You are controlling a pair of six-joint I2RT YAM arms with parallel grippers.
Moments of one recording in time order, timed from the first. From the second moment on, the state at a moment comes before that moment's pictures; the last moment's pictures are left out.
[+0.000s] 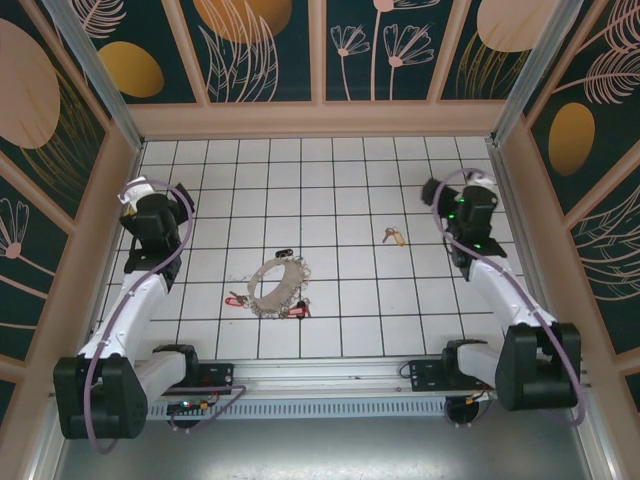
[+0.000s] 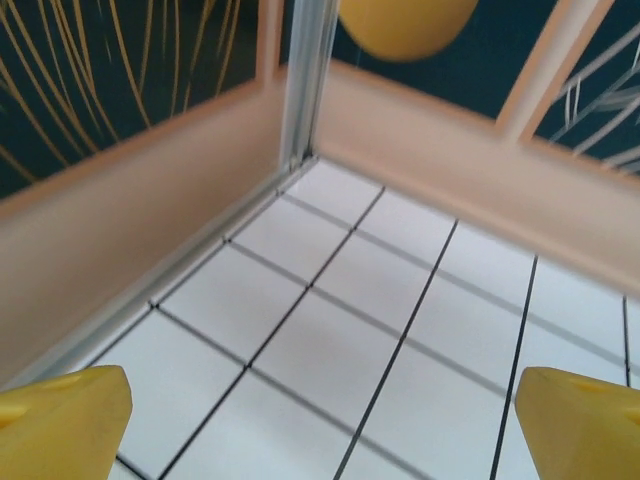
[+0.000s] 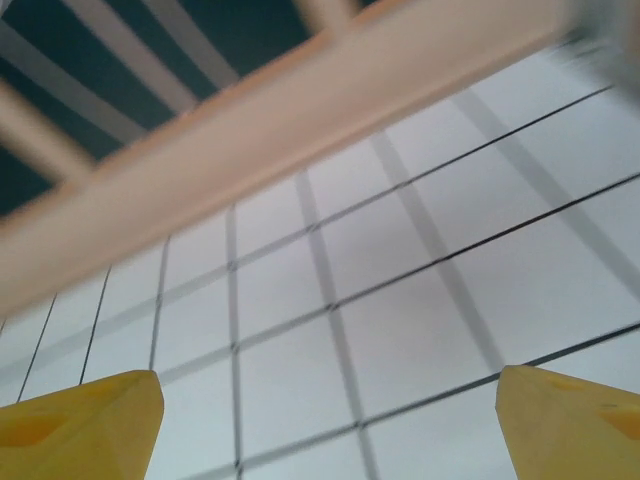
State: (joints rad) left arm -0.01 1.06 0.65 0.04 -0.41 -0.36; right arm 0.10 1.19 0.67 0.15 0.01 0.46
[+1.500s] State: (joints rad) left arm -0.02 1.22 0.47 -0.07 0.51 -0.55; right arm 0.76 1.82 0.94 -0.07 -0.42 -0.48
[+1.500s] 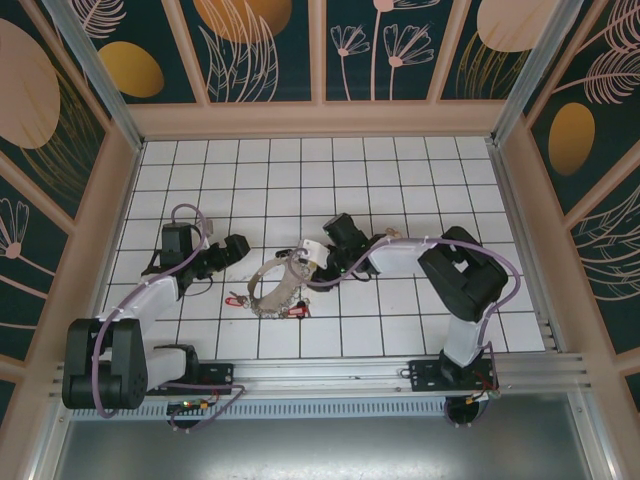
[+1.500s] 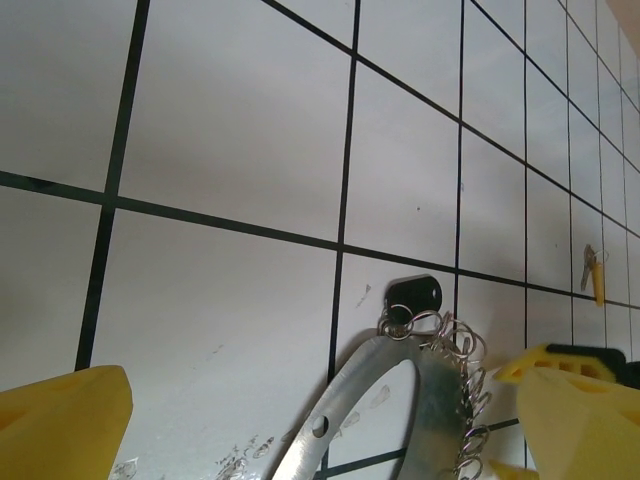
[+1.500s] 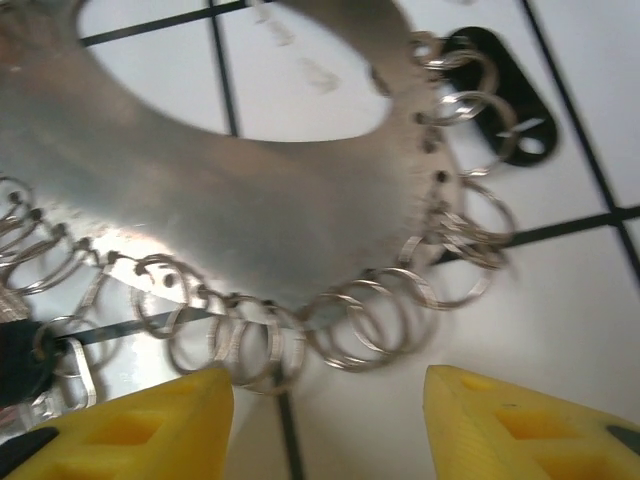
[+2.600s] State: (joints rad) left arm -0.02 1.15 0.51 -0.11 0.39 -0.51; right arm 0.72 1.87 0.98 0.05 -0.26 -0.34
